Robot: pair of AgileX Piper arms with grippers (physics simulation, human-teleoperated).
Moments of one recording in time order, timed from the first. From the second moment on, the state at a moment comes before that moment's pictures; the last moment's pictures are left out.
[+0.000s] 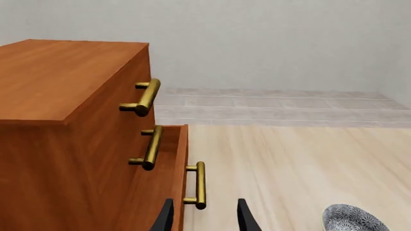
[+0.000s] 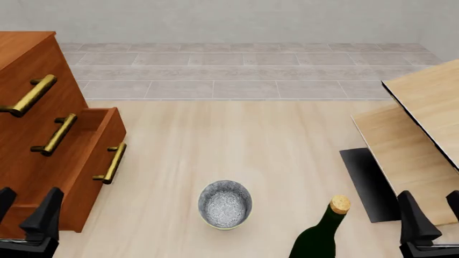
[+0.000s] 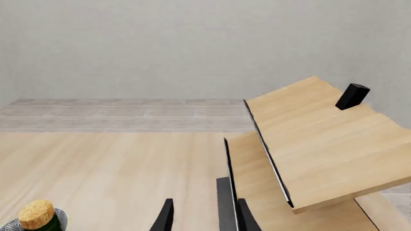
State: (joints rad) left arm -0.02 0.06 -0.06 0.05 -0.03; right arm 0.00 0.00 0.00 0.00 0.00
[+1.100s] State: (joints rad) left arm -0.20 0.72 0.00 -0.55 -0.14; right arm 0.03 0.01 0.00 0.00 -0.03
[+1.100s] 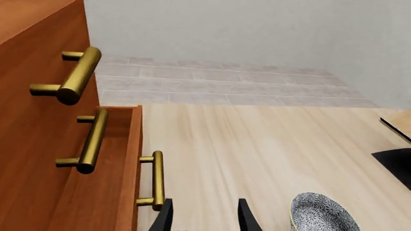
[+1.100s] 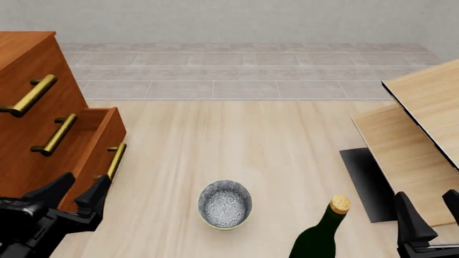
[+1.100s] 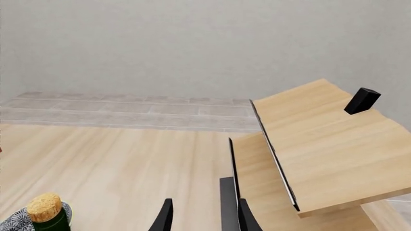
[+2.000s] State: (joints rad) left arm -0.33 1.52 -0.03 -1.16 -0.18; right arm 0.04 0.01 0.00 0.00 -0.03
